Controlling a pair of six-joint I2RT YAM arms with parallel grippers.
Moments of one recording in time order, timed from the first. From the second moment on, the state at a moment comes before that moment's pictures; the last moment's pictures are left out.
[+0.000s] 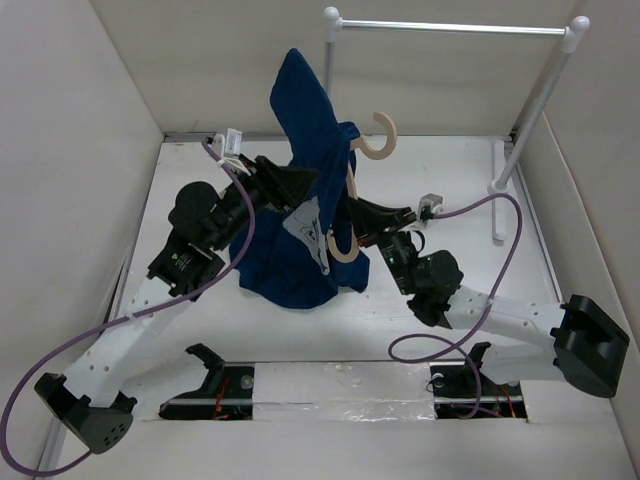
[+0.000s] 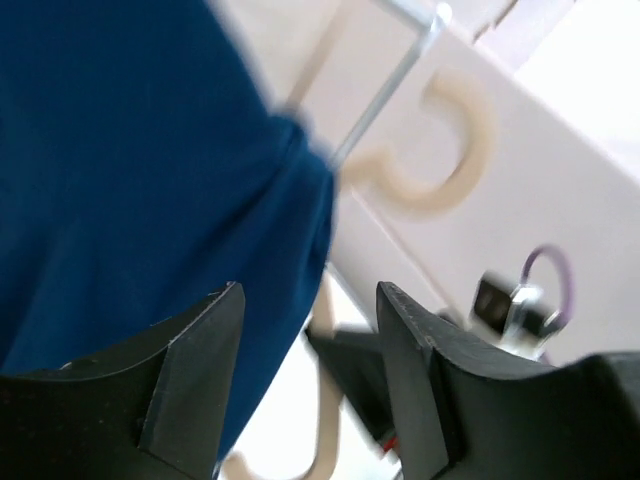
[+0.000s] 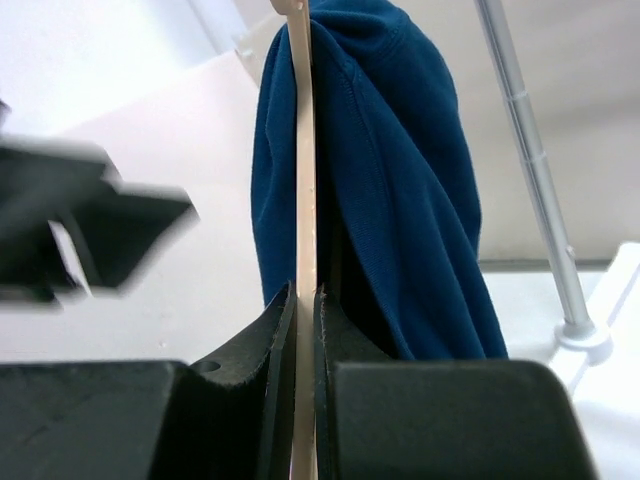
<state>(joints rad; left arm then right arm) -0.62 0.95 1.07 0.01 0.12 -0.64 0.97 1.22 0.62 1.15 0.43 0.32</state>
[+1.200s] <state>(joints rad) -0.62 1.14 1.07 0.15 -0.09 -0.61 1.03 1.04 0.51 1.05 0.46 0.30</state>
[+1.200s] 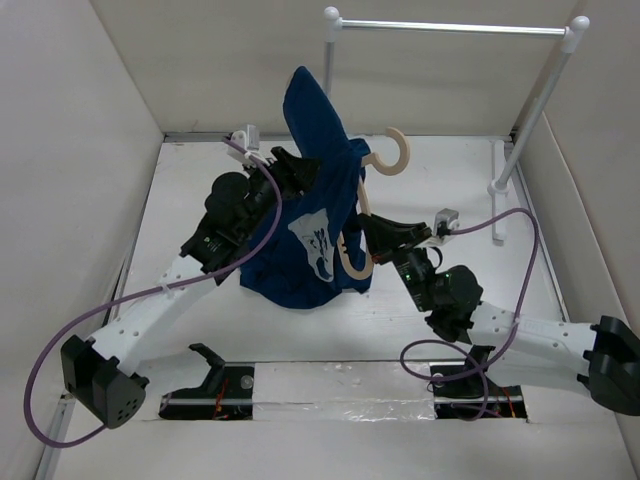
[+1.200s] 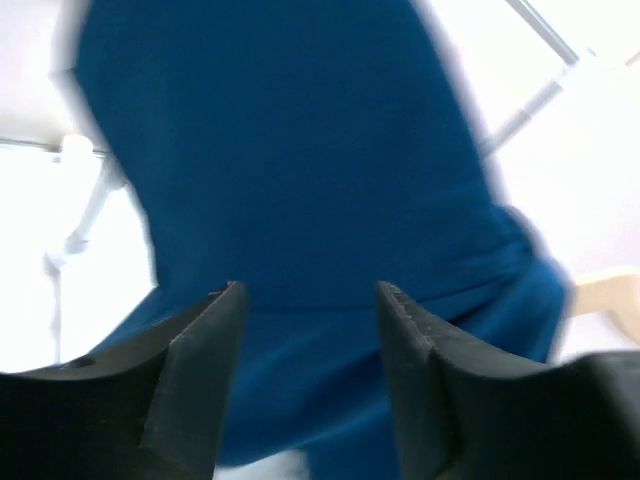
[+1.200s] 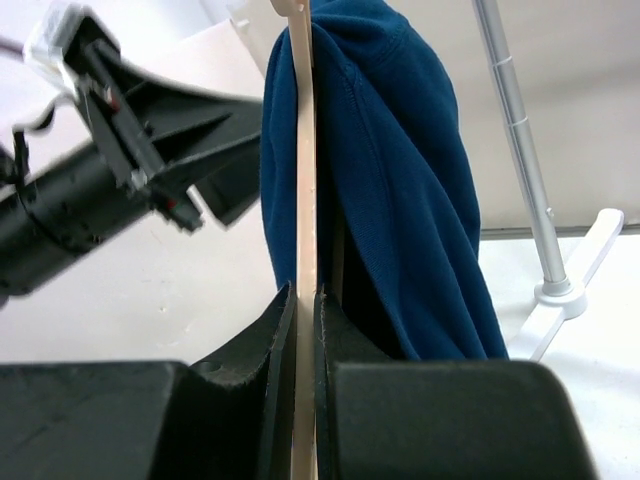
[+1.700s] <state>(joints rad) -0.62 1.13 0.94 0.20 -0.06 -0.54 0.93 0.86 0.49 0.89 0.36 0.40</state>
